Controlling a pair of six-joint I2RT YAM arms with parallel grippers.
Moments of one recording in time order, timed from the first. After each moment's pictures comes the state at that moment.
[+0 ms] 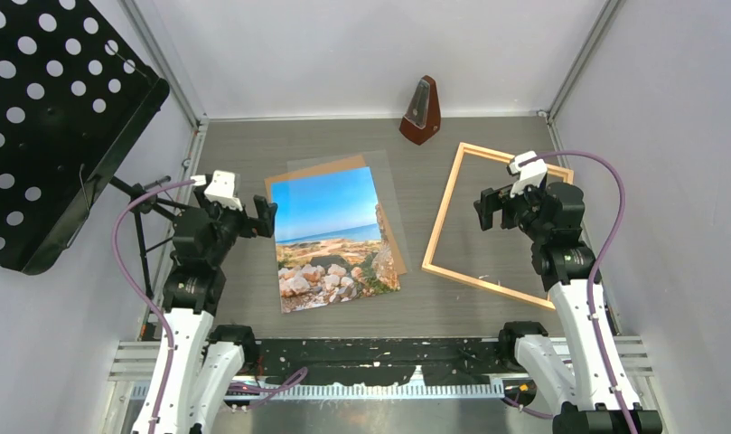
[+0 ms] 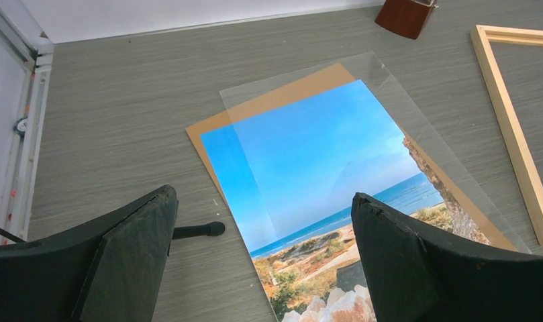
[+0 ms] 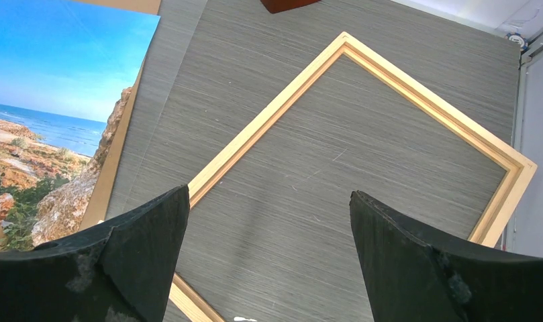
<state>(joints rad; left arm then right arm) -0.05 0.62 0.69 -0.24 0.20 0.00 0.00 0.77 0.79 -0.36 -0.29 -0.19</state>
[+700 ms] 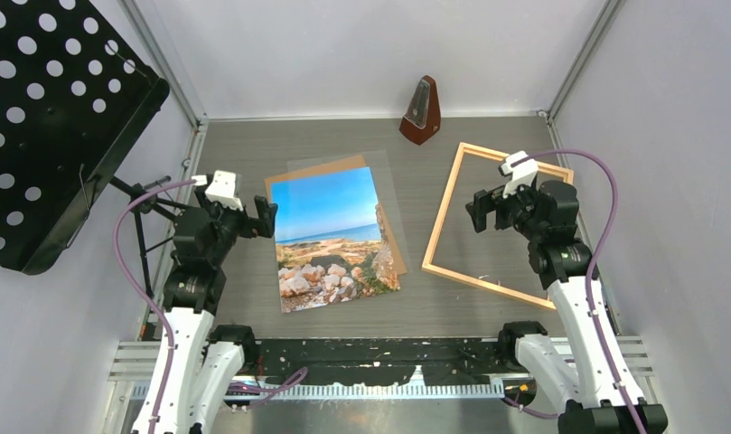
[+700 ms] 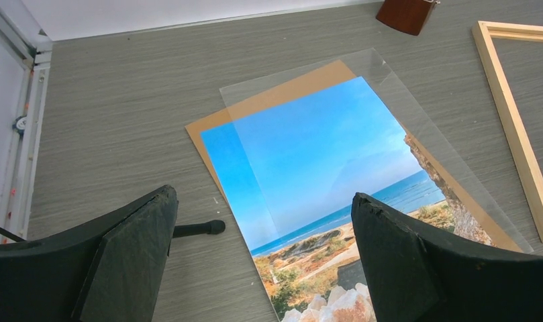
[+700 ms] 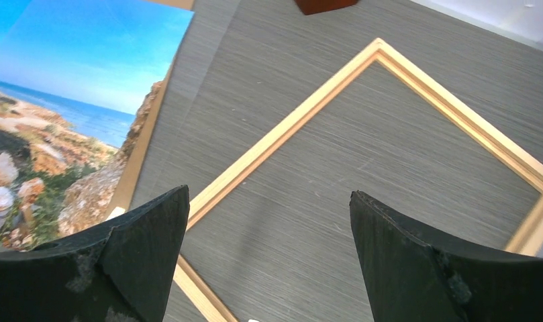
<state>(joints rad) -0.05 0.63 0.69 -0.25 0.20 0.01 0.03 0.78 0.79 -0.36 -0.32 -0.19</state>
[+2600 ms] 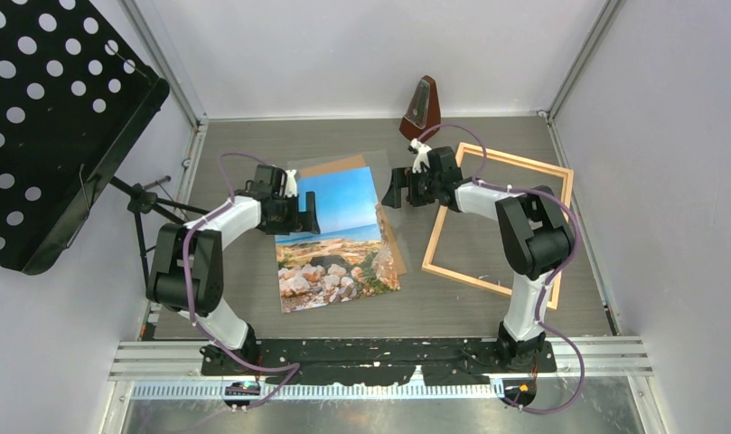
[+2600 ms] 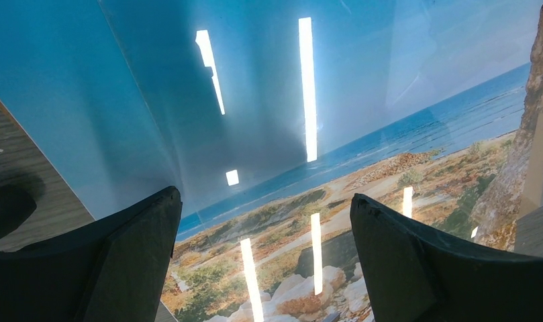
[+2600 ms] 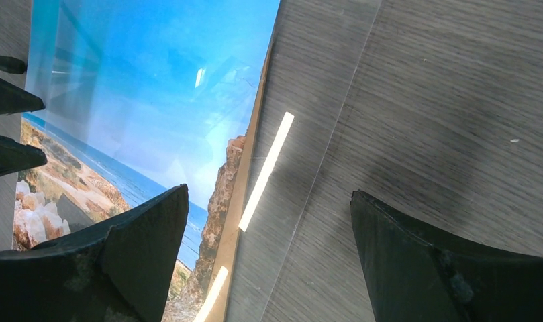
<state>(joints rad) -0.19 1.64 0.96 -0.40 0.26 -0.21 0.36 1.91 1.14 0.07 -0.42 0.26</state>
